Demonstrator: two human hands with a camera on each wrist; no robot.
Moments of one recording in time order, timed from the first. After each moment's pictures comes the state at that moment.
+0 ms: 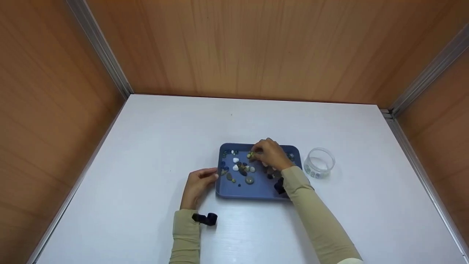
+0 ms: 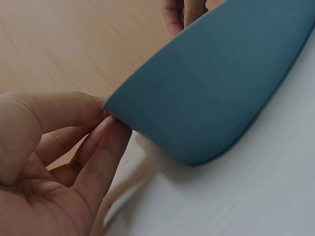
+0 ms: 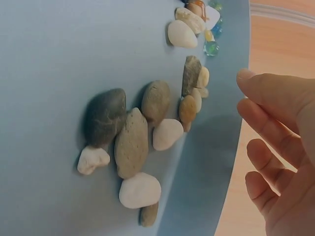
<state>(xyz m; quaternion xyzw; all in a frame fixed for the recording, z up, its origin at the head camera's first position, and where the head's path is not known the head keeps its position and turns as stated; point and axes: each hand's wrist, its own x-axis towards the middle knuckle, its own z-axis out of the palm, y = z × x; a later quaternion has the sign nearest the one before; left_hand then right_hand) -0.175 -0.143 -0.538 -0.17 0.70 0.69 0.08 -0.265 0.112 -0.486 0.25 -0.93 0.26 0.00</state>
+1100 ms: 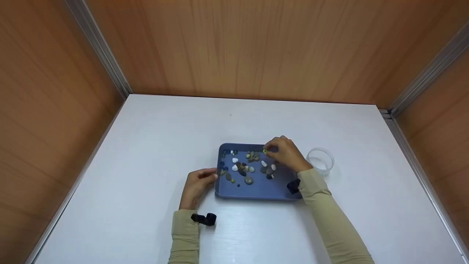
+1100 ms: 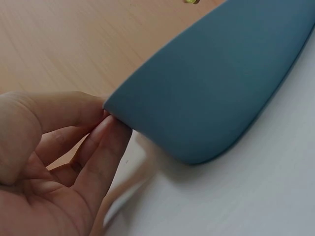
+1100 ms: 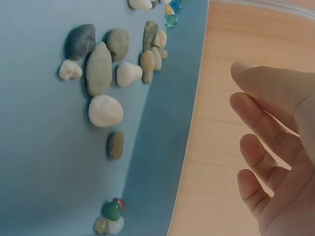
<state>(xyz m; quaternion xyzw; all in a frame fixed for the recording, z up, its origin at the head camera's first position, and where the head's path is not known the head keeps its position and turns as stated) -0.176 -0.145 -0.541 -0.16 0.70 0.69 0.09 -0.254 0.149 -0.462 0.25 -0.93 0.28 0.02</state>
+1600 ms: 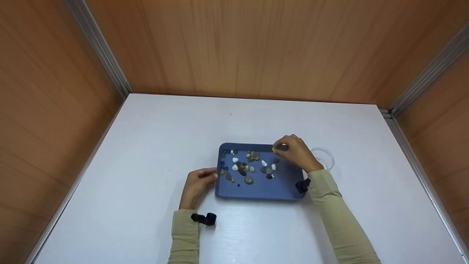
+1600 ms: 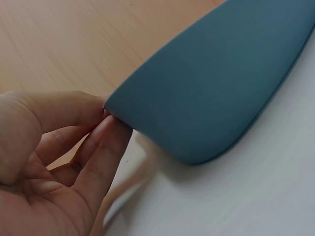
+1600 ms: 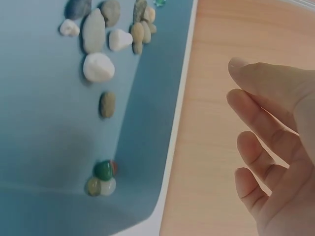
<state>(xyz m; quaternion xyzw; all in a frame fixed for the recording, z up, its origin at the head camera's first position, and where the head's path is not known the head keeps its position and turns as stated) -0.174 -0.144 -0.540 -0.16 0.70 0.69 0.07 -0.250 0.175 -0.453 0.23 -0.93 0.29 0.04</state>
